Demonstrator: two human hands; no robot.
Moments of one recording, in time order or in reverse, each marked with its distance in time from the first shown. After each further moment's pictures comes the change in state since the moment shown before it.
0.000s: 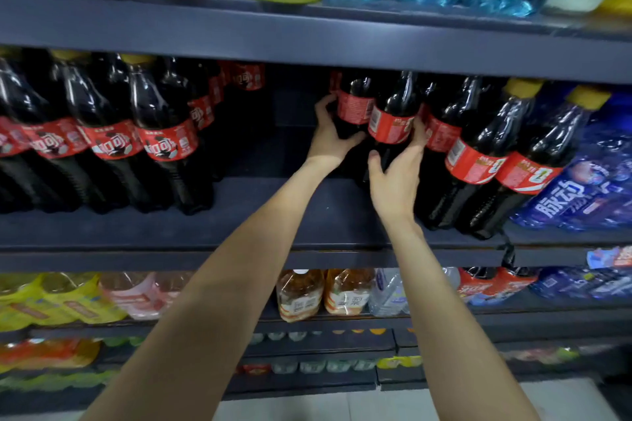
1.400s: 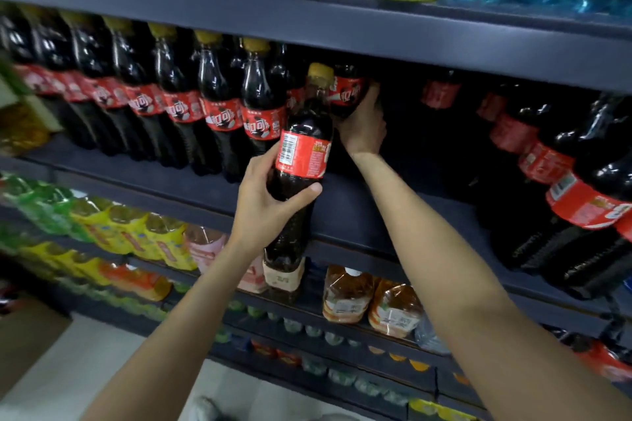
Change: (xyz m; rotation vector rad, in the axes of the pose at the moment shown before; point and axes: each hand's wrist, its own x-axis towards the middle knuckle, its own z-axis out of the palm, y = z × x) left_hand -0.169 0.016 -0.143 0.325 0.395 0.104; right_hand 0.032 -0.078 0.149 0.045 -0.442 -0.064
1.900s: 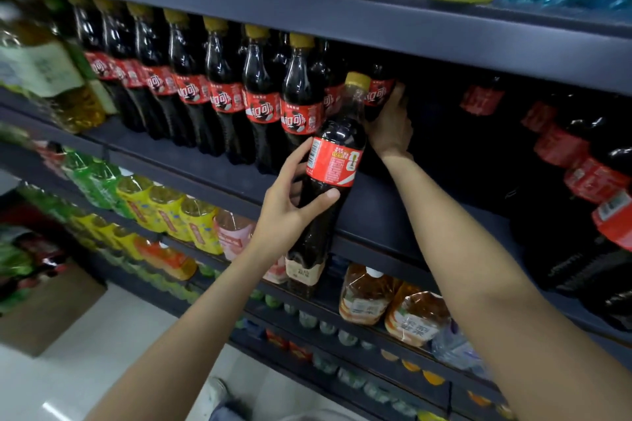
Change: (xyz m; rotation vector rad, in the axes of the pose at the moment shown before) left_hand -0.023 0.010 -0.010 -0.129 -0.066 -0.091; right_hand 0.008 0.003 0.013 -0.124 -0.108 -0.086
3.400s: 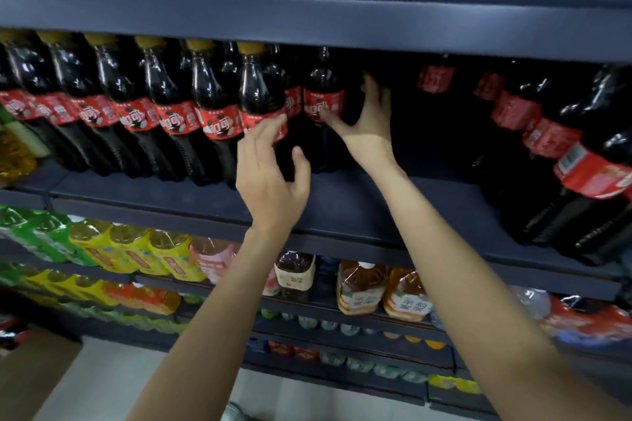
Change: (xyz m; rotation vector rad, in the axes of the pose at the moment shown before) left_hand 0.062 -0.017 0.018 0.456 0.558 0.691; right_hand -0.048 -0.016 -0.027 0.219 0.094 0.007
